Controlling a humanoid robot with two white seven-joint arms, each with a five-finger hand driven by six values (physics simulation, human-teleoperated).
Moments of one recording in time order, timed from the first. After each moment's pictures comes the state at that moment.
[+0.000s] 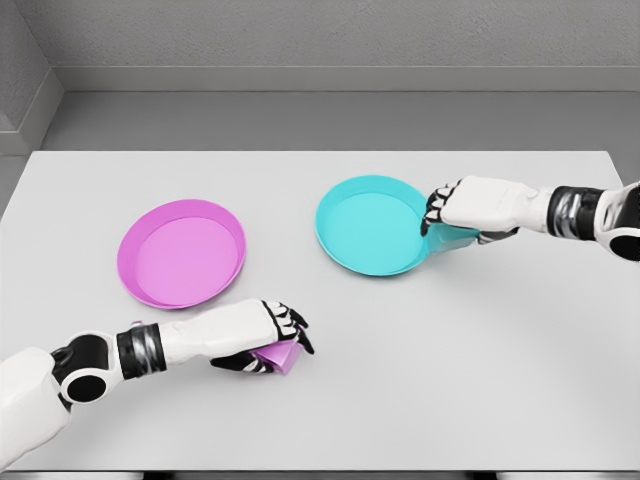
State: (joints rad) left arm -0.29 0.66 -0.79 -1.55 -0.47 -0.61 -0.16; right arm -0.66 -0.73 0.66 -1.42 0.64 -0.61 0.53
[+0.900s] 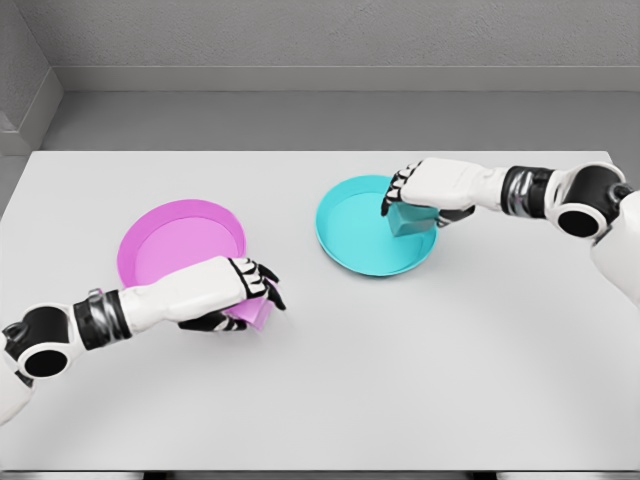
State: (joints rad) left arm -0.29 0.72 -0.66 -1.59 -0.47 -0.61 -0.16; right arm -0.74 -0.57 0.67 -1.28 0.66 -0.61 0.53
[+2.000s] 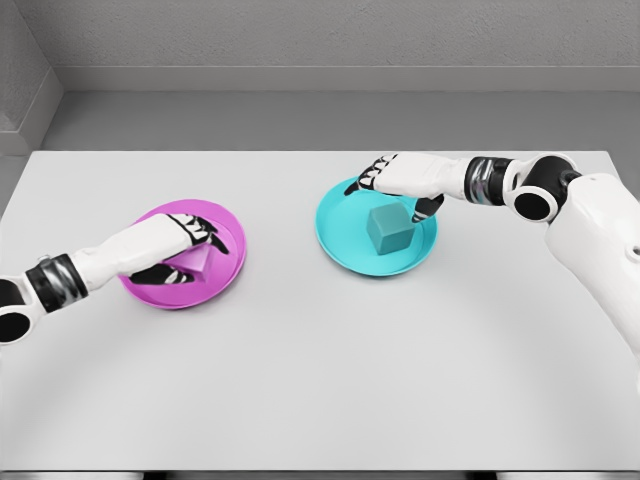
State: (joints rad) left arm -0.35 0.72 -0.55 -1.36 -0.47 -0.61 -0.16; right arm -0.82 -0.41 0.69 -1.05 0.68 -0.61 0.53
